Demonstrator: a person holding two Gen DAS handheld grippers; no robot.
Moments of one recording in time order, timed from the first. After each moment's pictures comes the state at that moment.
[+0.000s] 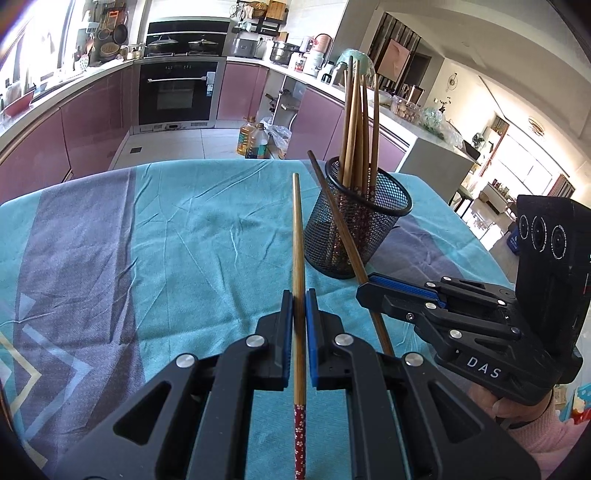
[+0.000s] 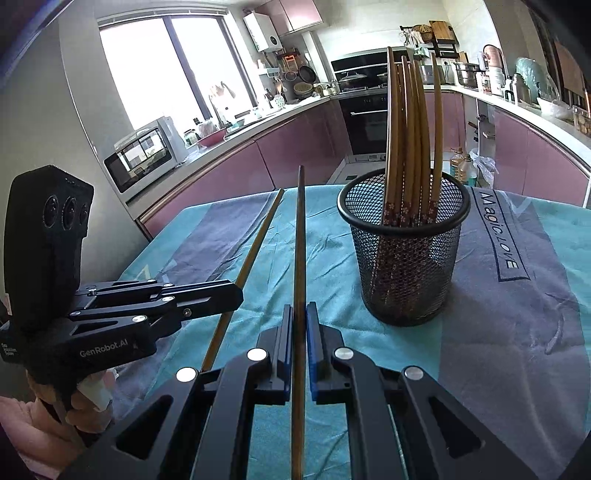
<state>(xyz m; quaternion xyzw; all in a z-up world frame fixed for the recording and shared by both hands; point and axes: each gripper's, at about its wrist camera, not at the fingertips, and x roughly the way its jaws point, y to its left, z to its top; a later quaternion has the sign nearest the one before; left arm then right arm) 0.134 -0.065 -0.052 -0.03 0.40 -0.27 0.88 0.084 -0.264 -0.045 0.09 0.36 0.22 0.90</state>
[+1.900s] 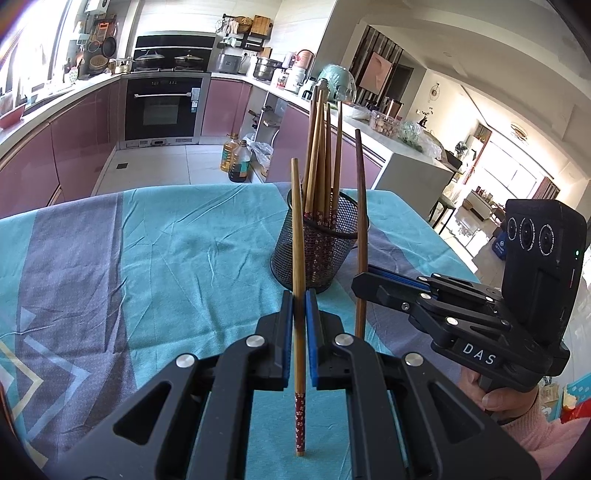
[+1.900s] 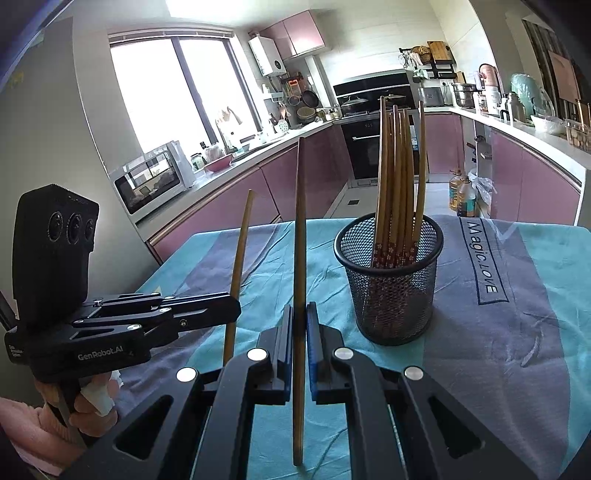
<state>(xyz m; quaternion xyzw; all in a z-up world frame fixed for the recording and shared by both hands) 0.119 -0.067 -0.029 -0.04 0.37 -0.30 0.88 0.073 -0.274 -0.020 0.10 0.31 0.22 0.92</state>
